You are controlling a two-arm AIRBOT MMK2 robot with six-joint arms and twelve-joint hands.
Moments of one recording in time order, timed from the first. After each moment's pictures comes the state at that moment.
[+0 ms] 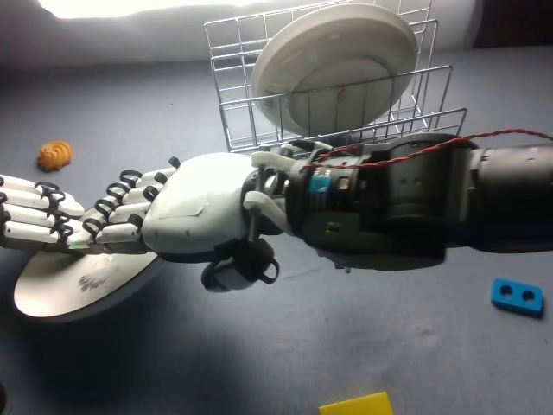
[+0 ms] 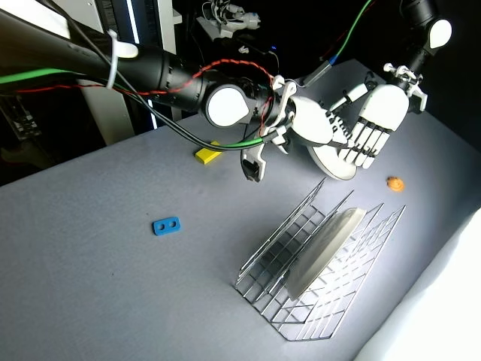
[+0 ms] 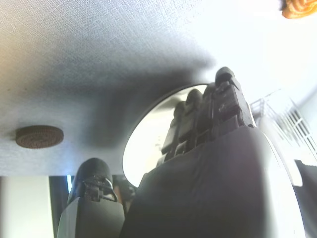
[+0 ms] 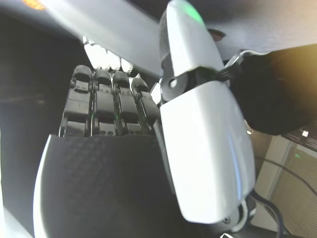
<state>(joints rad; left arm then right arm) 0.98 -1.08 1.89 1.47 -1.13 -0.17 -0.45 -1.59 1.27 -0.45 0.12 -0.67</state>
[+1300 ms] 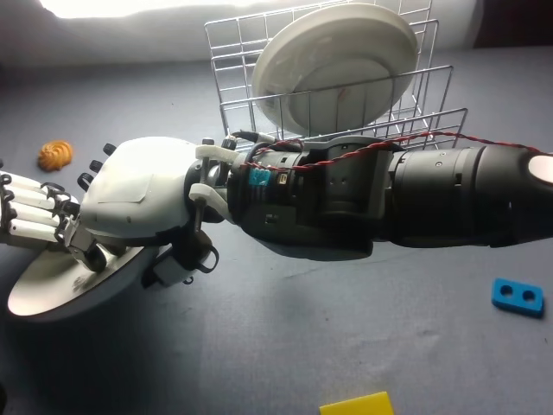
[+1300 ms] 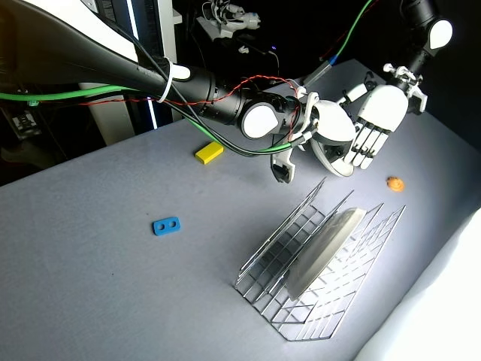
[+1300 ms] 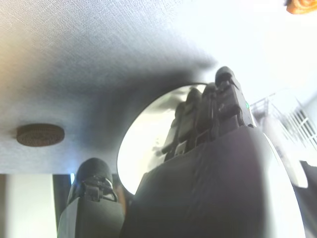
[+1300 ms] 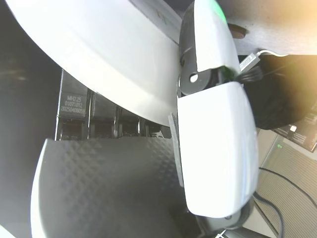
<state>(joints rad) 0.90 -1.09 1.91 1.52 -1.14 -0.20 -0.47 -1.76 1.46 -0.45 0.23 -0.69</state>
